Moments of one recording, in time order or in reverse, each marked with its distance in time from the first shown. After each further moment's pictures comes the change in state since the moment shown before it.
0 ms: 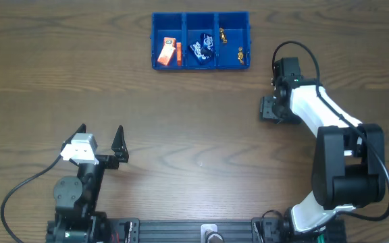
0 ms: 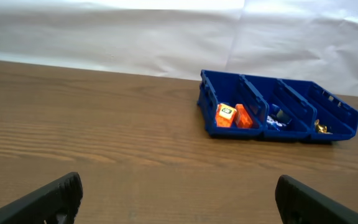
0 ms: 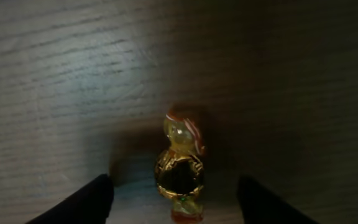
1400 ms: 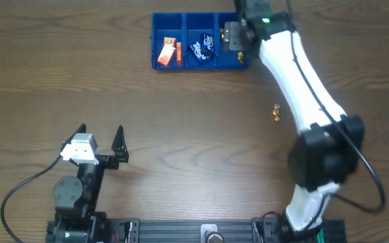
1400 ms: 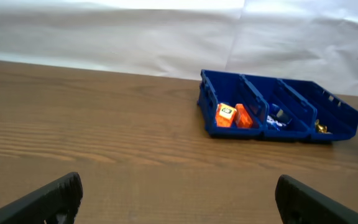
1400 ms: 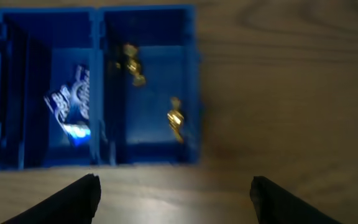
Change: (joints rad) left arm 0.000 0.000 0.000 0.000 0.000 0.000; right arm 0.220 0.121 0.755 -0.236 0.135 0.085
